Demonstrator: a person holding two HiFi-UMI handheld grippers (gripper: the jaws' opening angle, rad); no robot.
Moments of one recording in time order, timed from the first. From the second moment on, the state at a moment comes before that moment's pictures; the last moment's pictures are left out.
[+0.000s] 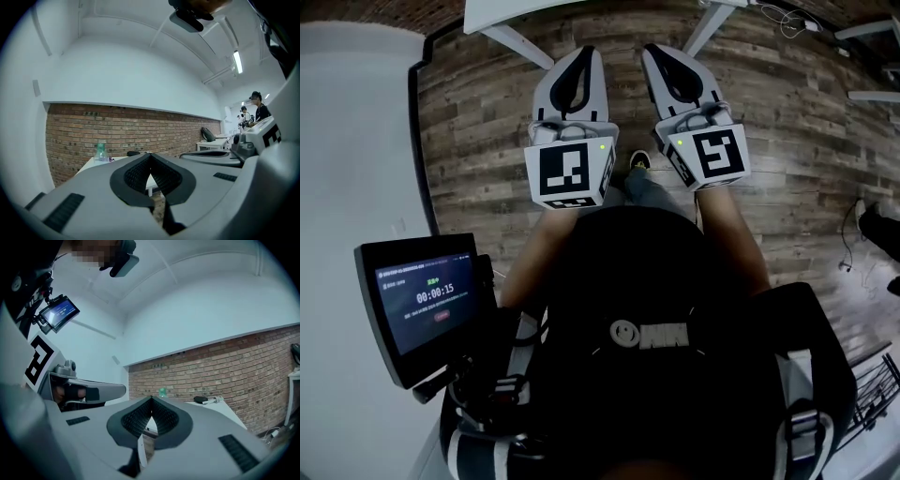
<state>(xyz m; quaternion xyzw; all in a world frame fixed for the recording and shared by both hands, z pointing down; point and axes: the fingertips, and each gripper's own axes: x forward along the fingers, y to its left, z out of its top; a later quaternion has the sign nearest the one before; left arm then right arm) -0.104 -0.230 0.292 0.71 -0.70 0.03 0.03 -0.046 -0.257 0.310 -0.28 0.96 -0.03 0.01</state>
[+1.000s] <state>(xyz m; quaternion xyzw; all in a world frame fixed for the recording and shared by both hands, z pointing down) -0.245 -0.323 0.300 0.73 -0.69 0.01 0.04 -0.179 -0.355 0.309 -0.31 0.95 -0.02 -0.01</state>
